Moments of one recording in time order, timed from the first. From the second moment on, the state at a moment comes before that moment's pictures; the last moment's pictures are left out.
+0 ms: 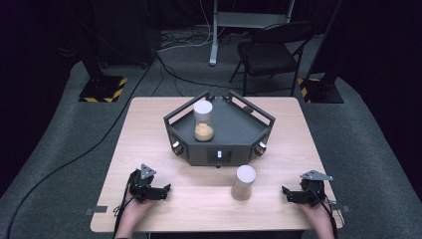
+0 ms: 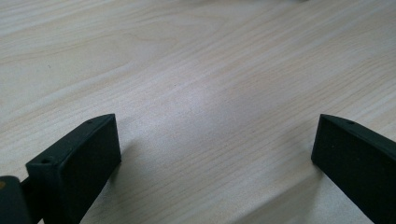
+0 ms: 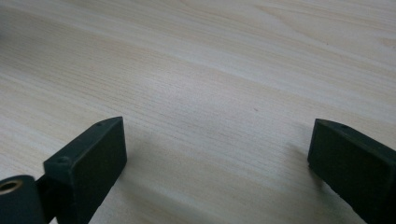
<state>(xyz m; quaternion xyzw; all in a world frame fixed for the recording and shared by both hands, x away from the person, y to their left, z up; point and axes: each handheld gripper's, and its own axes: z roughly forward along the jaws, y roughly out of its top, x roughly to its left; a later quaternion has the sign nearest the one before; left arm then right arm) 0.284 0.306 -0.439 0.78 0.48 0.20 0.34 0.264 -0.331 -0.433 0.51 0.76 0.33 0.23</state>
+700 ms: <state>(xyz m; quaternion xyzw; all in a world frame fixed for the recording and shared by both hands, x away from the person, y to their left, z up) 0.284 0.306 -0.439 0.78 0.48 0.20 0.34 0.248 -0.327 -0.409 0.48 0.76 0.38 0.21</state>
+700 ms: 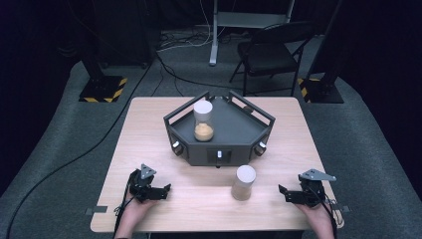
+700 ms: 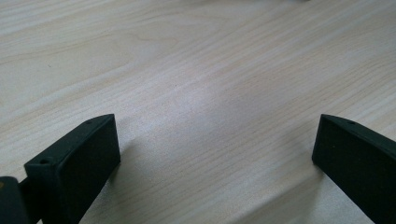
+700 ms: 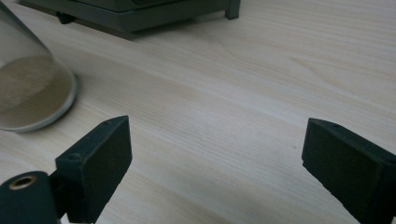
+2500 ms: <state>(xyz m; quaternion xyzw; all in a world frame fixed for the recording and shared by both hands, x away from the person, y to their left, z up) 0.284 0.306 -0.439 0.78 0.48 0.20 0.34 0.249 -0.255 -0.375 0.35 0.79 0.48 0.16</state>
